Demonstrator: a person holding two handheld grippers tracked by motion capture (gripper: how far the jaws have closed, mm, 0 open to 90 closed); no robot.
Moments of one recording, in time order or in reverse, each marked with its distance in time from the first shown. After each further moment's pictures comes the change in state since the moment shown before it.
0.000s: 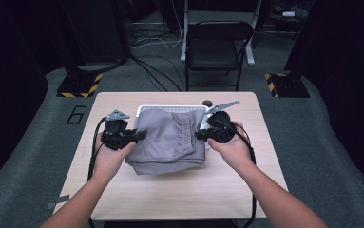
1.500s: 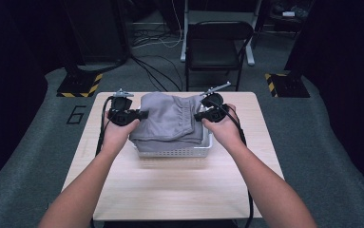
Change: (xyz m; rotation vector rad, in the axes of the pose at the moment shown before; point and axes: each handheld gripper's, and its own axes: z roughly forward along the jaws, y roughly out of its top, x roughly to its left) left arm 0.038 0.045 0.042 -0.023 0.026 -0.032; right arm -0.035 0.044 0.035 0.007 -0.114 0.040
